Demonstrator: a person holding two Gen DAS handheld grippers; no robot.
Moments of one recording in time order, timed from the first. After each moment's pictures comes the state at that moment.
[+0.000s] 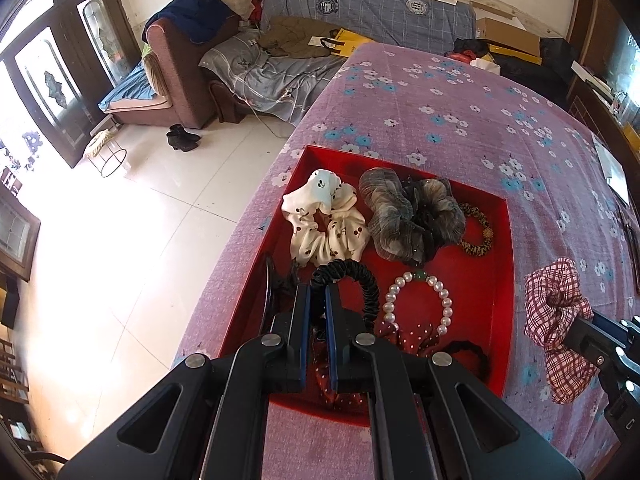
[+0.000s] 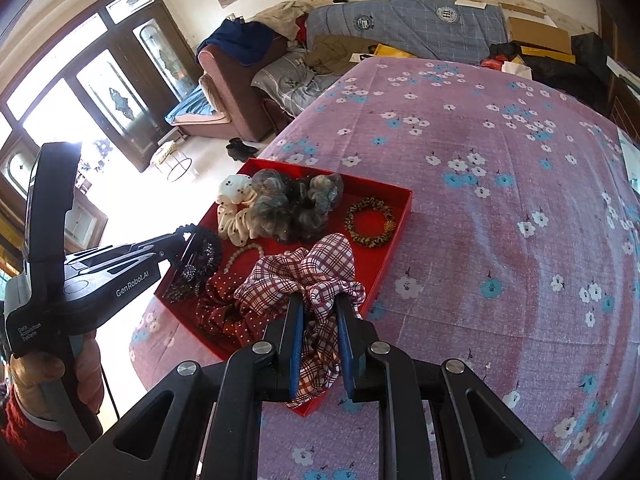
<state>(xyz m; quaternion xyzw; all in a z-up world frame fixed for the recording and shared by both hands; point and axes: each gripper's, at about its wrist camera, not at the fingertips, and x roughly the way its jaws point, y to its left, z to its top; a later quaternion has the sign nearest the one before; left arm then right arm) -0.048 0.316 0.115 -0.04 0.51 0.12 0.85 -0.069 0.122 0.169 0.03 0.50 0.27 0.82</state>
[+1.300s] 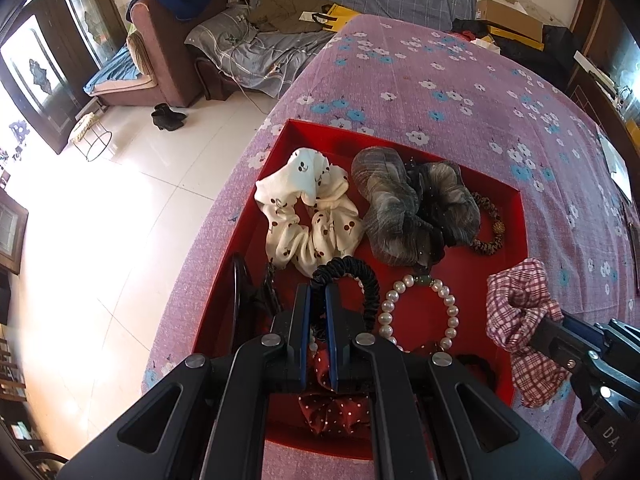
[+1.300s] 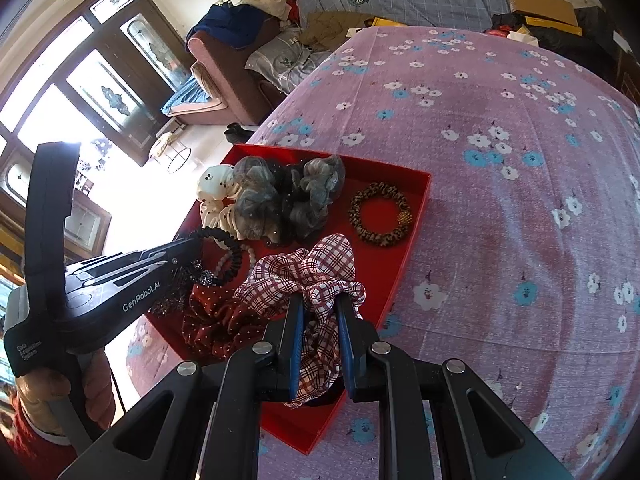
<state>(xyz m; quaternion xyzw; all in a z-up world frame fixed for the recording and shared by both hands) -0.021 0.322 0.085 -0.05 0.55 0.11 0.83 -0.036 0.144 0.132 0.05 0.54 0.28 0.79</state>
